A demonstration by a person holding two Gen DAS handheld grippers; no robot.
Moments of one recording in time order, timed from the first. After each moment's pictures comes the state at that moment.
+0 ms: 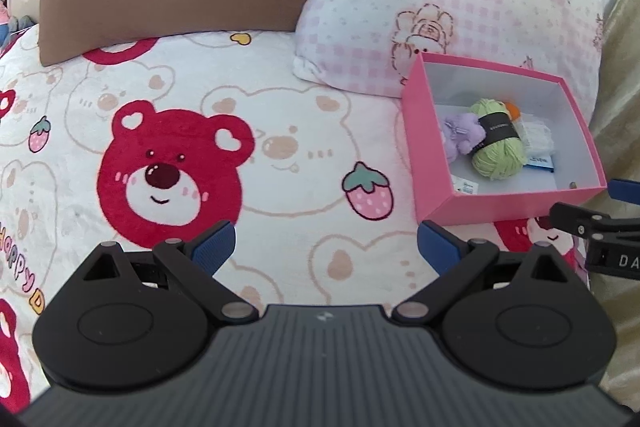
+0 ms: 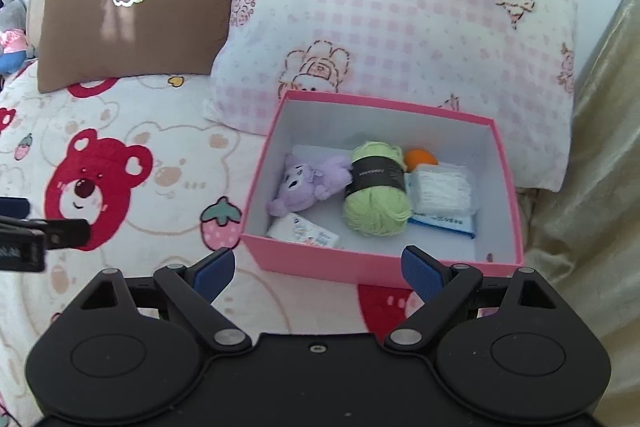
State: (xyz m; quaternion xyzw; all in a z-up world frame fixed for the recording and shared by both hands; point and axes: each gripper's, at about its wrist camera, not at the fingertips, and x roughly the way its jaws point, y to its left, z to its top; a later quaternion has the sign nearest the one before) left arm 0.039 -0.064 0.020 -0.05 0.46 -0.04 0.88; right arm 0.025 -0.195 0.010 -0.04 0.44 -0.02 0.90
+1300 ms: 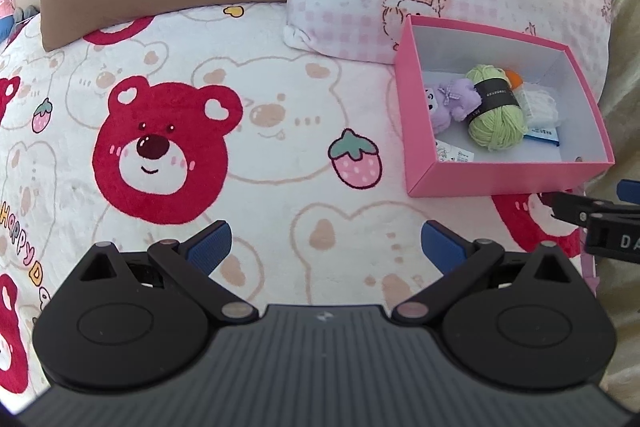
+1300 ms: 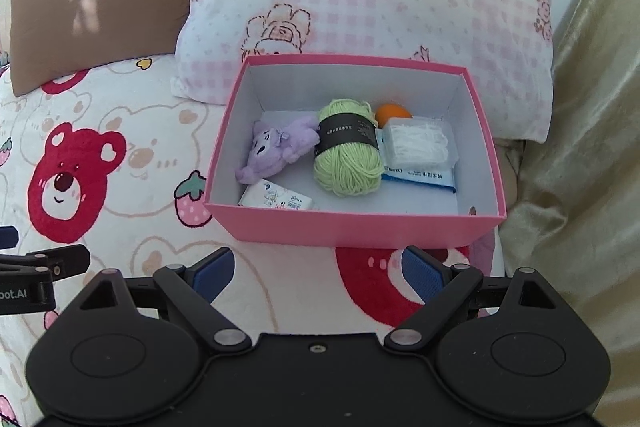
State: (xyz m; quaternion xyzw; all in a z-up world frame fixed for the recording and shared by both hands) left arm 0.035 -0.101 0.011 -0.03 0.50 -0.02 0.87; right arm 0.023 -0.225 -0.002 0.00 0.48 -0.05 0.87
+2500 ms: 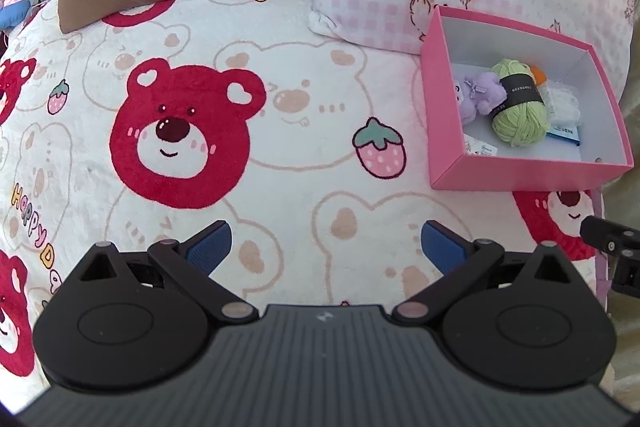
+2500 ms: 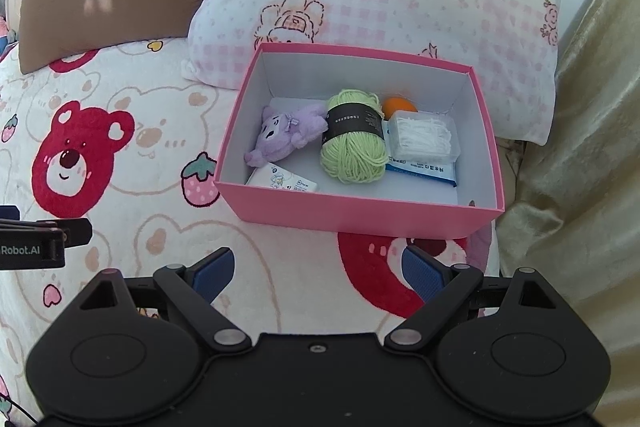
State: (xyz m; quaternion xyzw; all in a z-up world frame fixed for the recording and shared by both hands) left arm 0.034 -0.086 0.004 -0.03 0.51 0.01 0.86; right arm 0.013 -0.213 0.003 -0.03 0.49 -0.03 0.87
